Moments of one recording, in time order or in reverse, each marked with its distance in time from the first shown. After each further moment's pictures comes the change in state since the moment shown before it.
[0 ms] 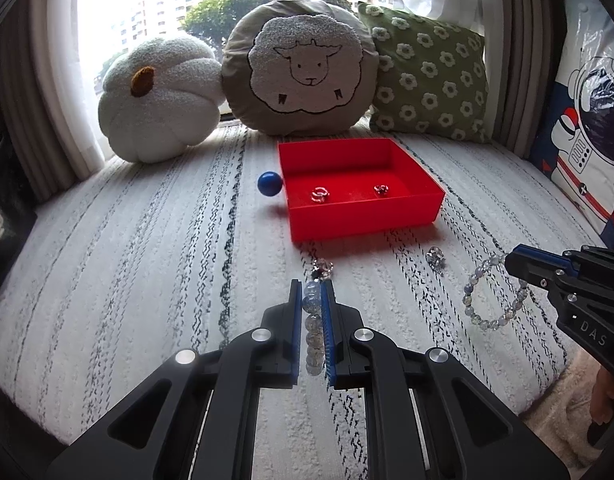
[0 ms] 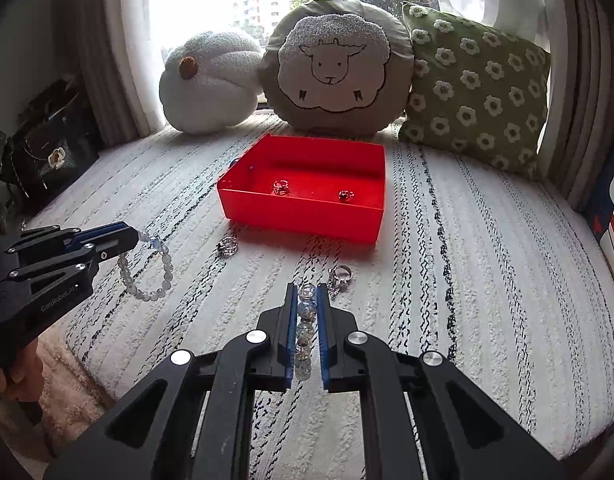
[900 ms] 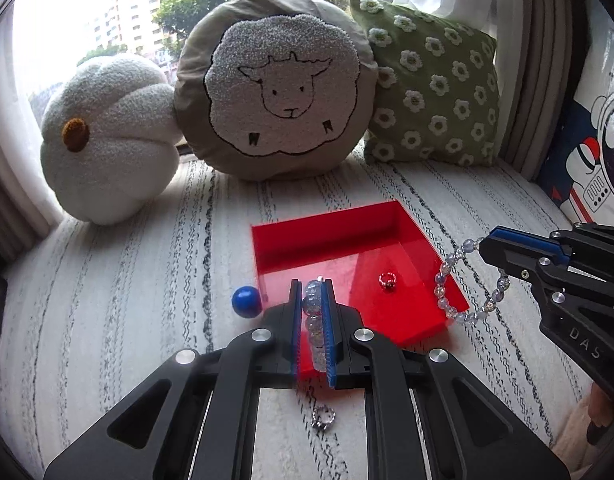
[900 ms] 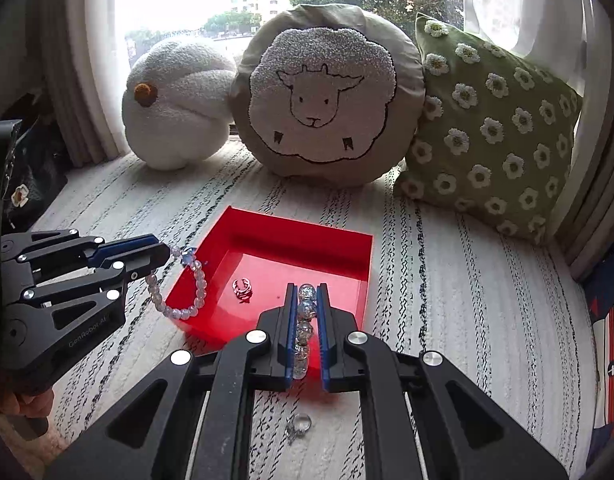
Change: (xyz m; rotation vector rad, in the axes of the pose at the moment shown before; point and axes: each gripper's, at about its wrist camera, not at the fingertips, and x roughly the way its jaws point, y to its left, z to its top) left arm 0.095 0.006 0.148 0.049 0.076 -0.076; right arm 0.082 -0.028 0.157 -0.025 0.056 -0.057
